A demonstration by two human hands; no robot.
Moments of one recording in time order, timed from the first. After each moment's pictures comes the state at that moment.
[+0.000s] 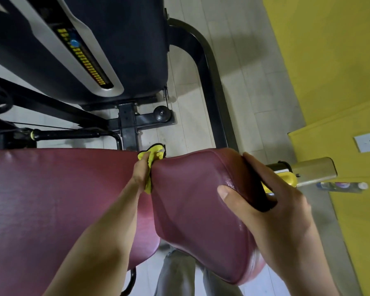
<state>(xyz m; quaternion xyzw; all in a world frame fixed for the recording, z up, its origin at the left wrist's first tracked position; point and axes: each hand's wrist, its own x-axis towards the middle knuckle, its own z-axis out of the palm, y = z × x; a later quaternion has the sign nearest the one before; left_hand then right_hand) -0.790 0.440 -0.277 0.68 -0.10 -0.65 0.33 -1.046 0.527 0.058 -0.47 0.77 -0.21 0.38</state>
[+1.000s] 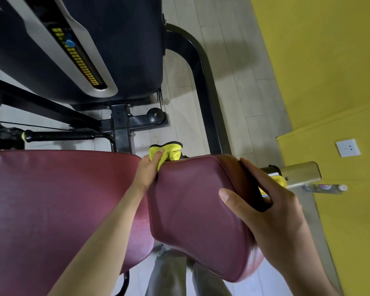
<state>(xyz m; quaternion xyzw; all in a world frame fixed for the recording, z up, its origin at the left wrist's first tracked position) -0.823 0.439 -0.193 0.68 -0.34 -0.58 0.30 -1.049 0.524 0.060 -0.48 0.76 -0.19 0.40</state>
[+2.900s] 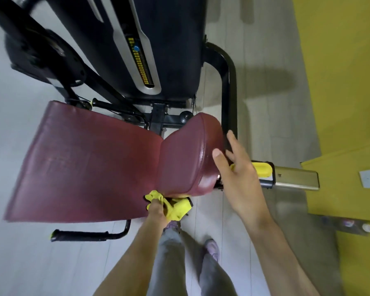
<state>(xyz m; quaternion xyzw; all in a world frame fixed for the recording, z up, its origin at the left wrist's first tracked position) -0.923 0.674 -0.216 0.63 0.31 -0.54 0.47 -1.102 0.582 0.071 -0.56 0.60 -0.26 0.51</state>
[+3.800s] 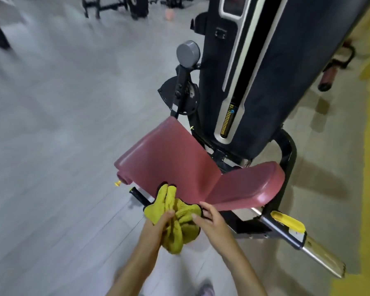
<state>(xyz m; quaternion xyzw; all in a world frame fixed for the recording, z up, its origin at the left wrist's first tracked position) -0.918 0.950 0.141 0.61 -0.04 -0.43 0.67 -1.029 0.804 0.122 -0.61 0.40 -0.03 0.68</state>
